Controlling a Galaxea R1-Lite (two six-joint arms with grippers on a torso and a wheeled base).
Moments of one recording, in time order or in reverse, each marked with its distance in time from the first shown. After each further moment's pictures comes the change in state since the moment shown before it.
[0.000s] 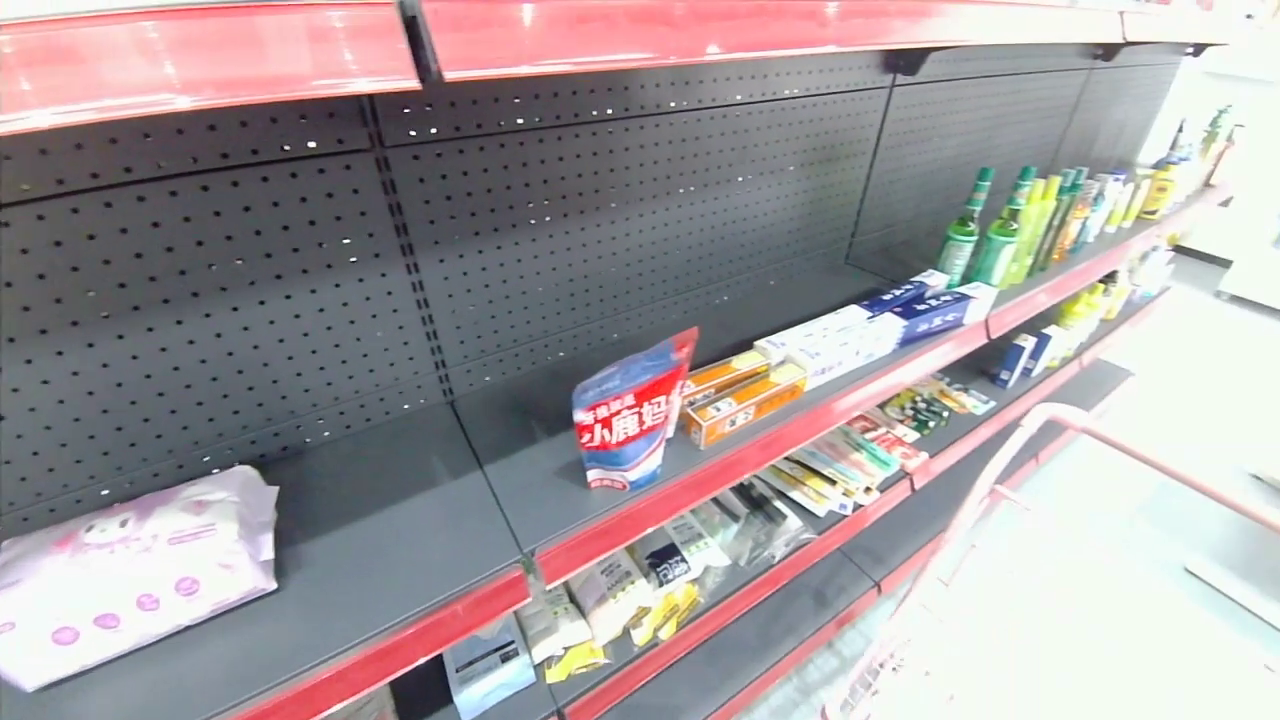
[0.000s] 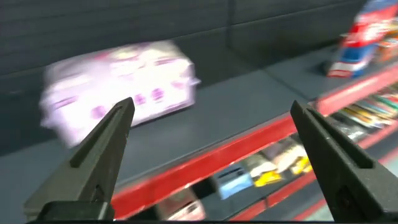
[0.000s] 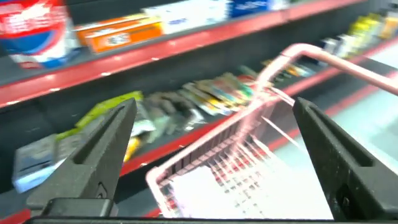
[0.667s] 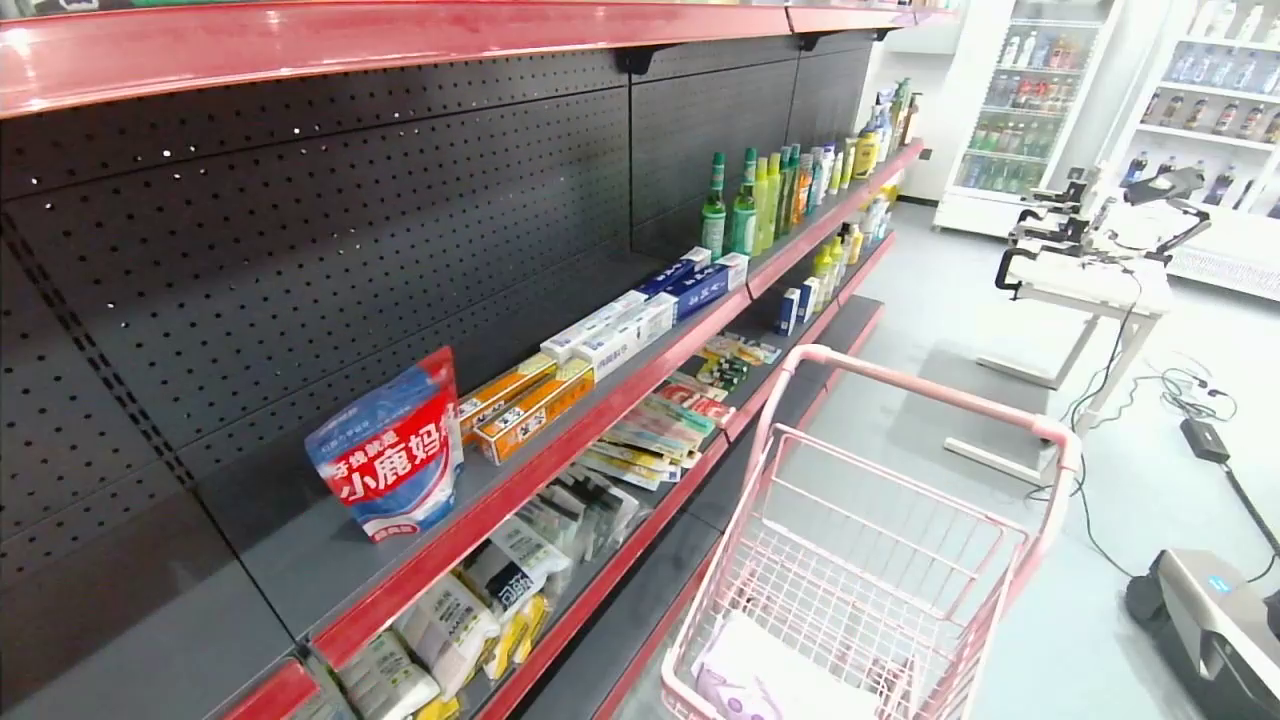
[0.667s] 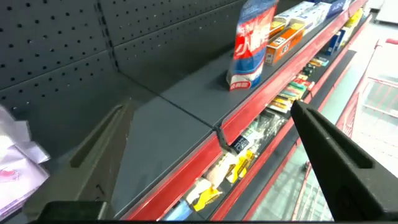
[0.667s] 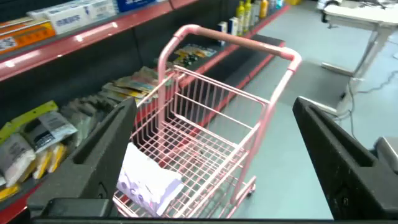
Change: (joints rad) left arm 0.000 0.000 0.000 0.000 0.000 0.000; right arm 0.000 0.000 0.000 0.000 0.000 -0.001
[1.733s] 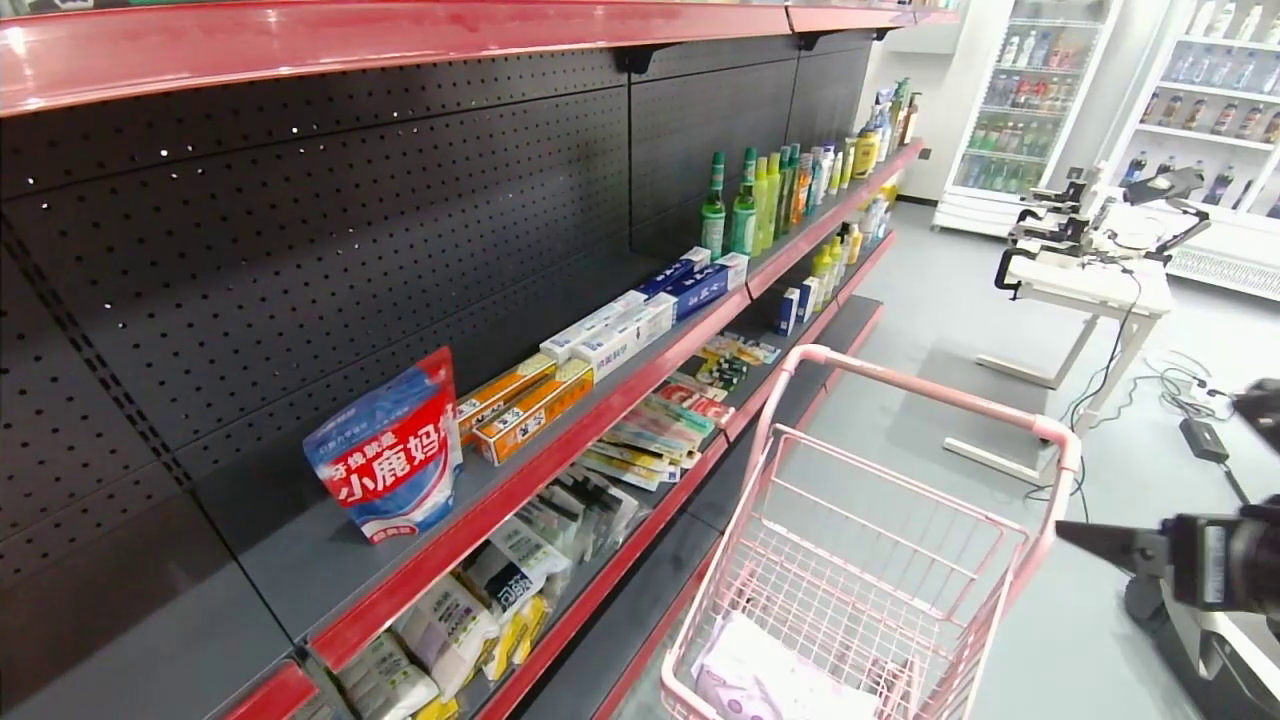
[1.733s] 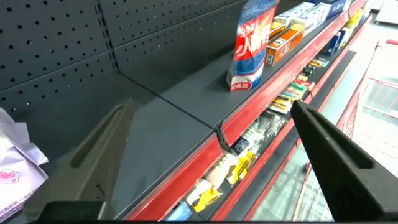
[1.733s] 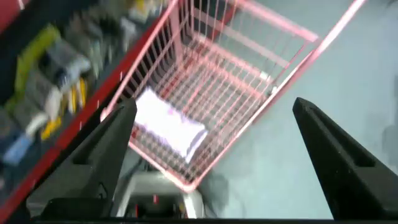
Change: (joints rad) left arm -0.001 0.000 0.000 0.000 -0.001 0.003; right arm 0.041 1.206 -0.546 0.005 0.071 0.084
